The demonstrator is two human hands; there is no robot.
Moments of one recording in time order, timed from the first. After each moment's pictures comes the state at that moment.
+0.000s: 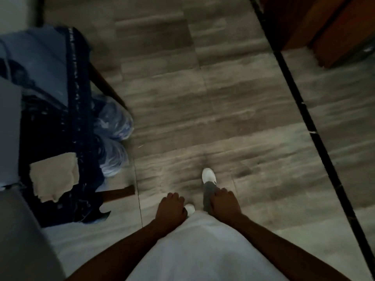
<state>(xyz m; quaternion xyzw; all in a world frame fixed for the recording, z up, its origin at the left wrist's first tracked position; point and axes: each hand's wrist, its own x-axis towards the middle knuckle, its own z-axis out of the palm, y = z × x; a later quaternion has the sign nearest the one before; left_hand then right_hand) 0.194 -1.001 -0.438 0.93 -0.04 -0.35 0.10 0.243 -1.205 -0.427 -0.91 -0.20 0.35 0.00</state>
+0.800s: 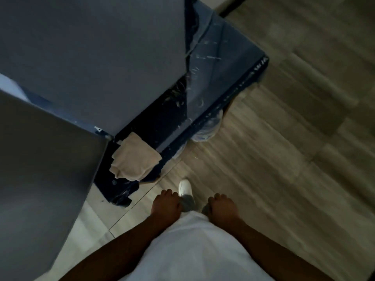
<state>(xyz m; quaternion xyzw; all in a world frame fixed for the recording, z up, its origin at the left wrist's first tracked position) 0.301 -0.797 -0.436 0.83 0.45 -0.25 0.23 0.498 -0.887 -0.430 -0.72 -0.56 0.37 -0.17</state>
